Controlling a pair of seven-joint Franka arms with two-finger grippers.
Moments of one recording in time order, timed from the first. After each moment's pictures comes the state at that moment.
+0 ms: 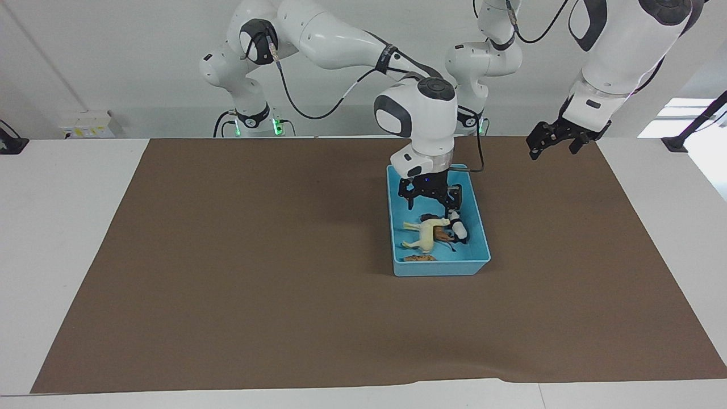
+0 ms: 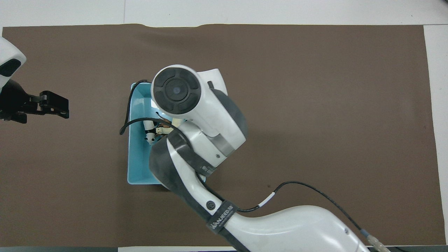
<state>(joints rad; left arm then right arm) -0.03 0.01 -0.09 -1.56 0.04 1.48 -0.17 0.71 0.61 -0.11 -1.10 0.01 1.93 1.06</state>
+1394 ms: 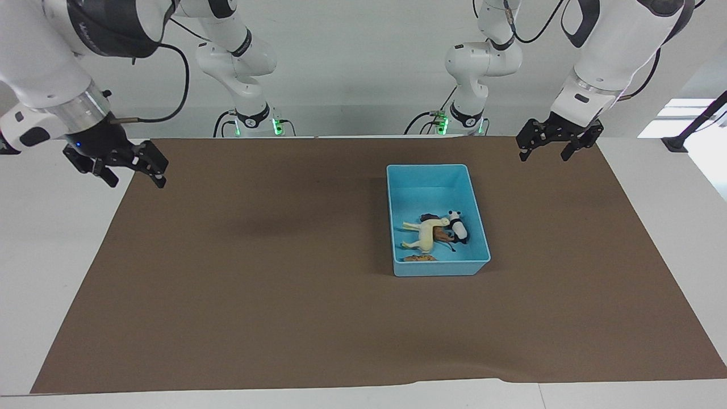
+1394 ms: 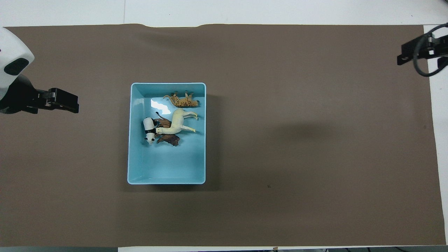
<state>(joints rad) -0.04 0.01 -0.10 -1.56 -0.01 1.55 -0.06 -0.03 0.20 -0.10 -1.24 0.06 1.41 -0.04</state>
